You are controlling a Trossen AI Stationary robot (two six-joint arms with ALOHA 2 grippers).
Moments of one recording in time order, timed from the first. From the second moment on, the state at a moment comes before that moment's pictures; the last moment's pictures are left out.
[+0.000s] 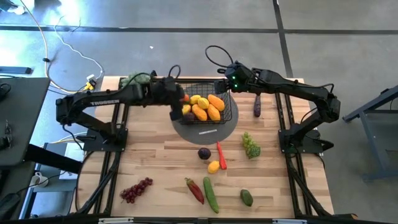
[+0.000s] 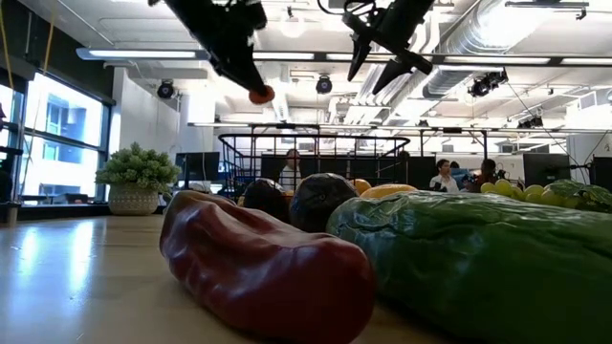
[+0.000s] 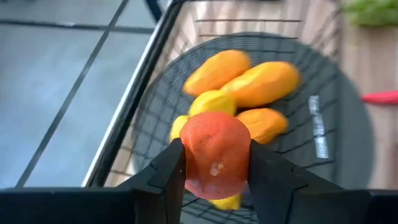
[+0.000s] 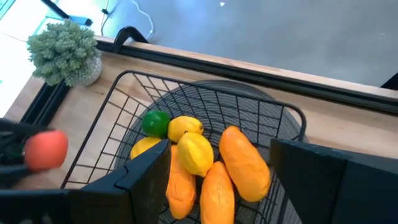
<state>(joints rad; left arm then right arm) 0.41 1.36 1.12 -0.52 -0.19 0.18 -0.35 1.52 1.49 -0.79 0.31 0.79</state>
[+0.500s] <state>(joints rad) 0.49 1.51 1.12 -0.52 -0.19 0.19 -0.43 1.52 1.49 -0.79 0.38 0.61</state>
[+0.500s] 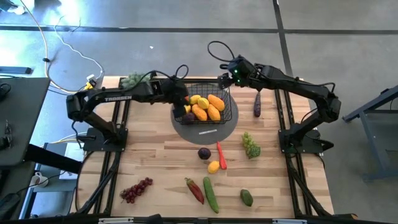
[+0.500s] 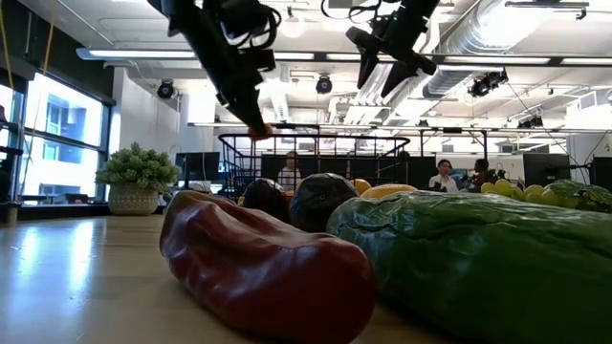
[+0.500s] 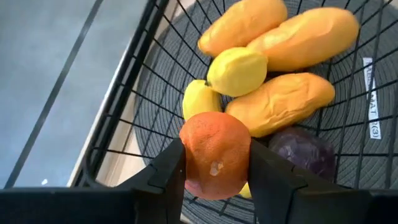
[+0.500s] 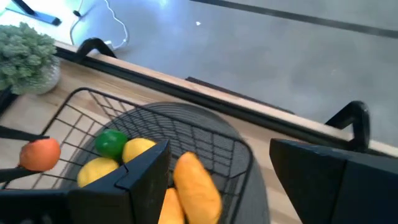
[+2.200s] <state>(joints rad) 0.49 1.53 1.12 -0.52 -0.23 0.12 -0.52 1.52 1.49 -0.90 0.14 0.43</state>
